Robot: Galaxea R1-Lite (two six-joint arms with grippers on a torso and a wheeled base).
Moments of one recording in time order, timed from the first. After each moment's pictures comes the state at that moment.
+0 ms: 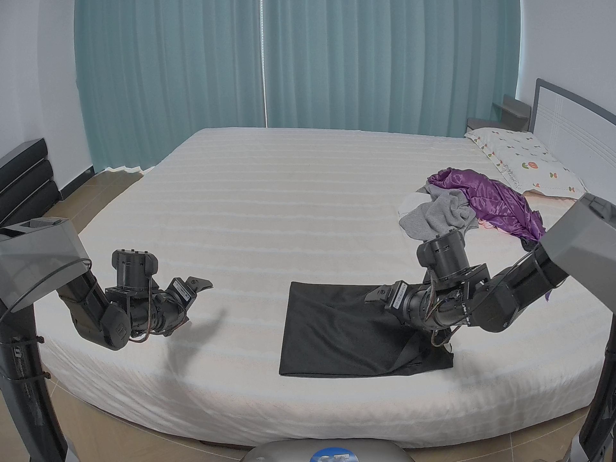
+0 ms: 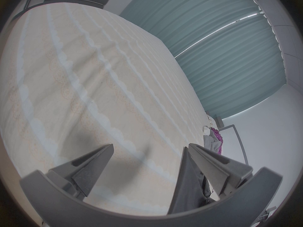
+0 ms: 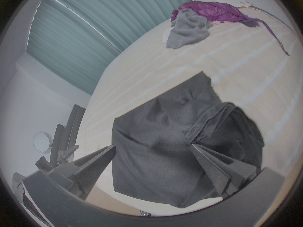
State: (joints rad) left arm -0.10 2.19 -0.74 -0.84 -0.20 -0.93; right arm 0.49 2.13 -0.99 -0.38 0.00 0.86
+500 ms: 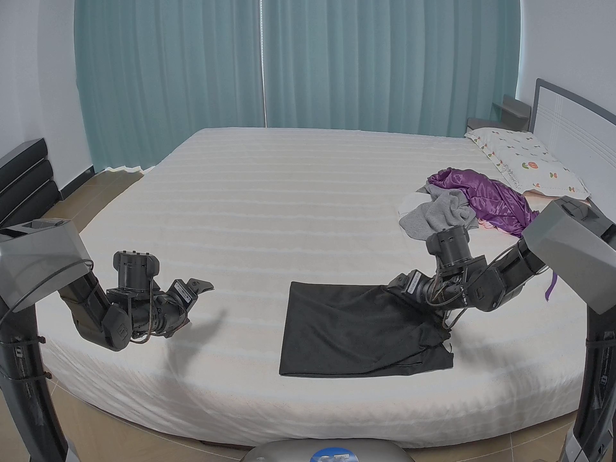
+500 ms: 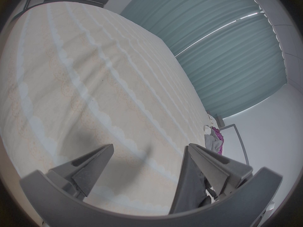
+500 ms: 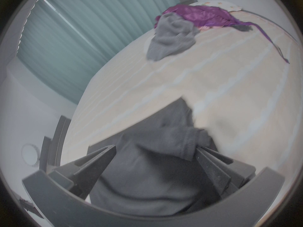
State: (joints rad) left arm -0.10 2.20 -0.74 -0.84 -0.20 -0.93; right arm 0.35 2.29 -1.15 -0.34 -0.05 0.80
